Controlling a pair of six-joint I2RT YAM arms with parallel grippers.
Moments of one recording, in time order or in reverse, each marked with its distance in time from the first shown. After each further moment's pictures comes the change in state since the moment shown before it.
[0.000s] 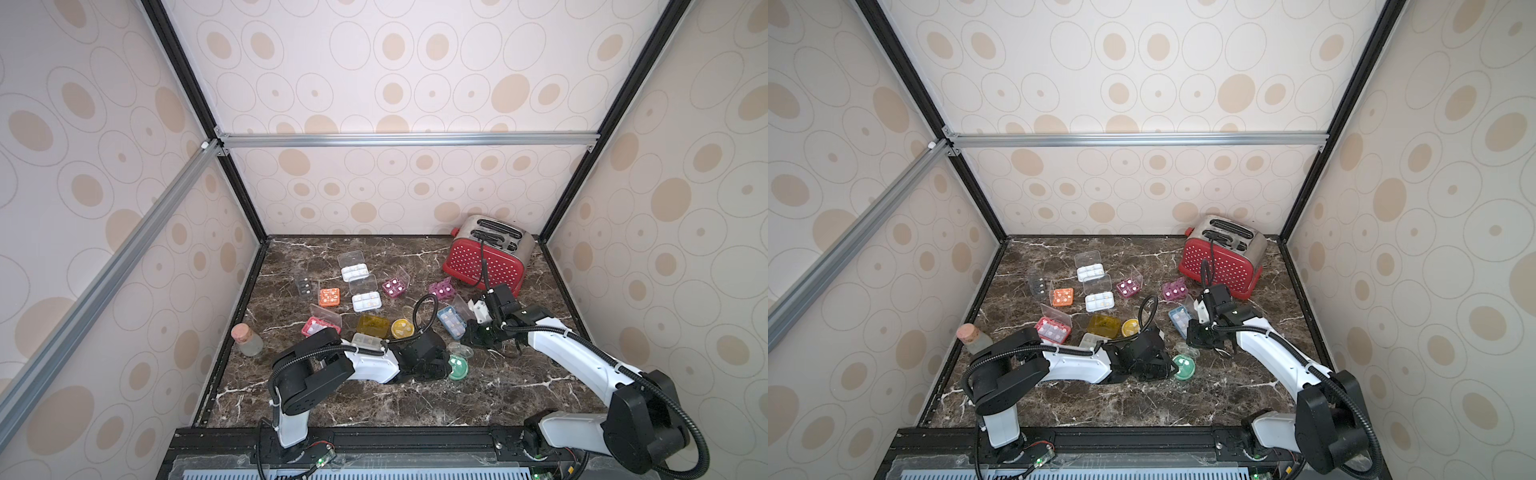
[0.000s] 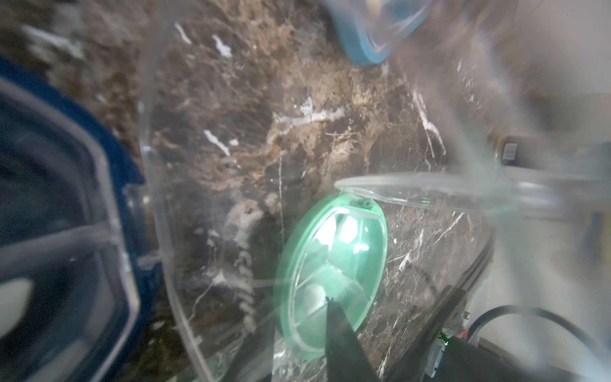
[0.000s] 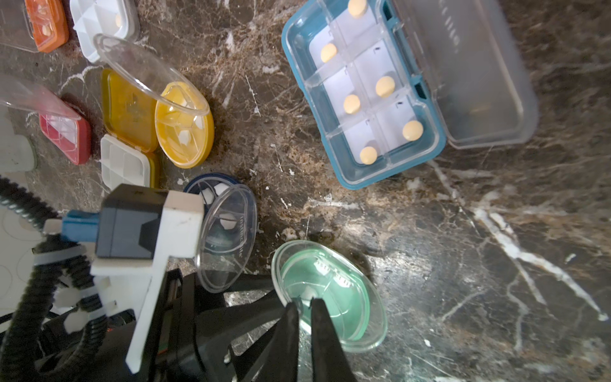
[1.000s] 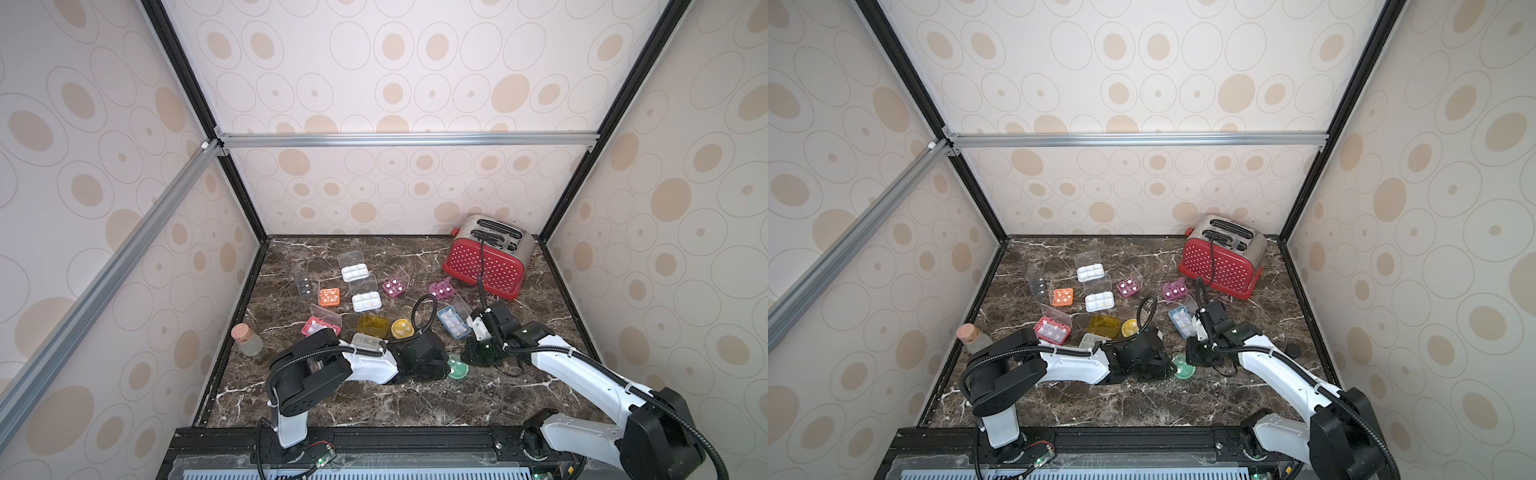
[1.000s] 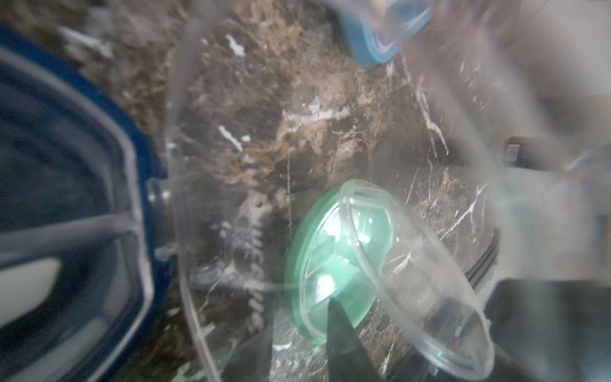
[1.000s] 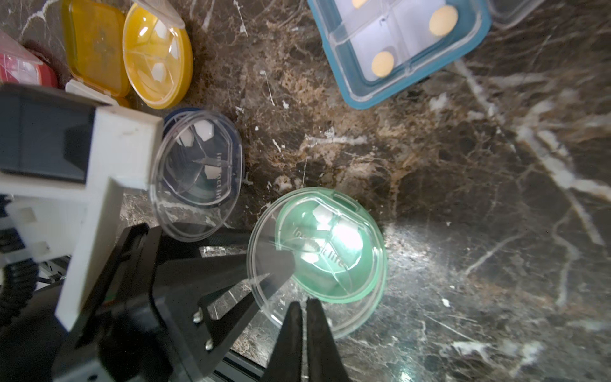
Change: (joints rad) left arm -0.002 -0.029 -0.024 -0.014 -0.014 -0.002; right arm 0.092 -0.124 -0.136 0.003 0.032 0.085
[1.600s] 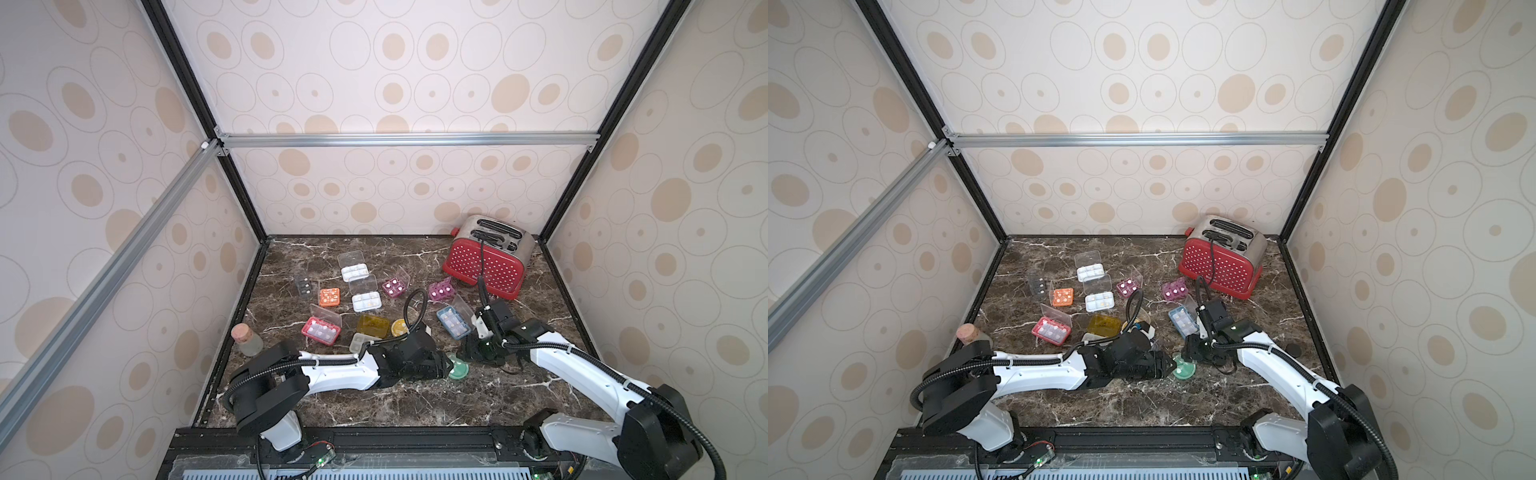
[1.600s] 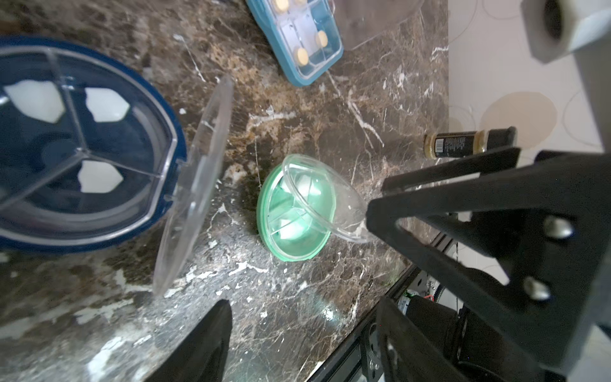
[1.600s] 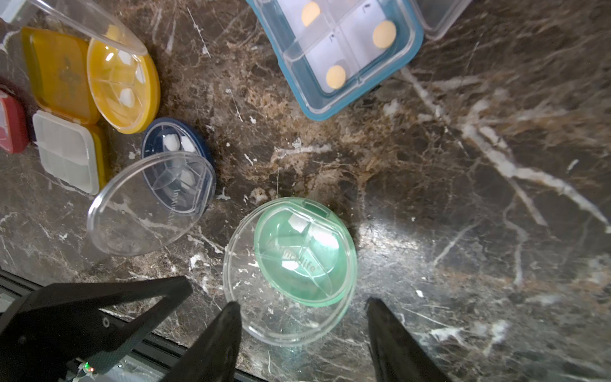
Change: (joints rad) left arm -0.018 -0.224 -0.065 -0.076 -0.049 0.042; right arm -0.010 0.037 0.027 -0.037 0.062 0.048
